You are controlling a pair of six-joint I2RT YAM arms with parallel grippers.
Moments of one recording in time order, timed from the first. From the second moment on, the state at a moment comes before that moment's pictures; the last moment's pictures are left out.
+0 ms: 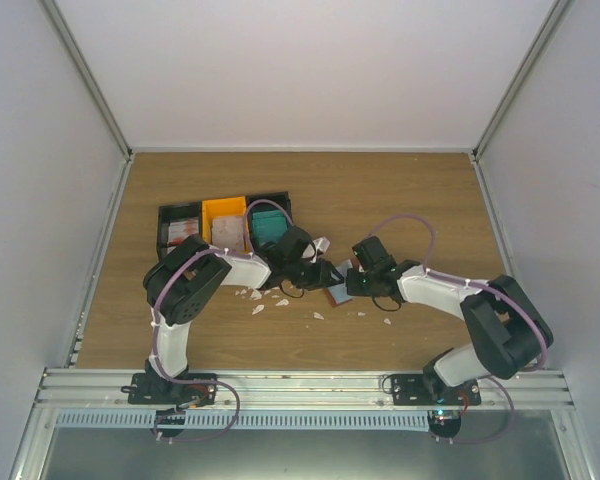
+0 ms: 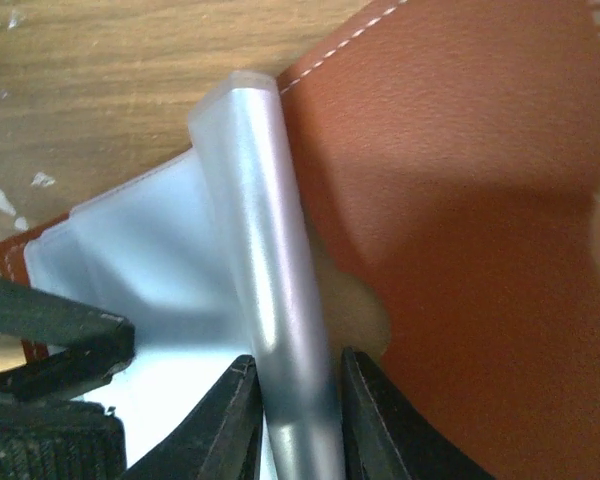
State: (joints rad) left arm -0.75 1.96 0.97 0.27 0.57 -0.83; right arm 0.57 1.47 0.65 -0.26 -0.01 0.54
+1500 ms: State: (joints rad) left arm -0.76 2.12 1.32 -0.05 0.55 -0.67; right arm 0.49 1.22 0.74 -0.50 -0.15 0.40
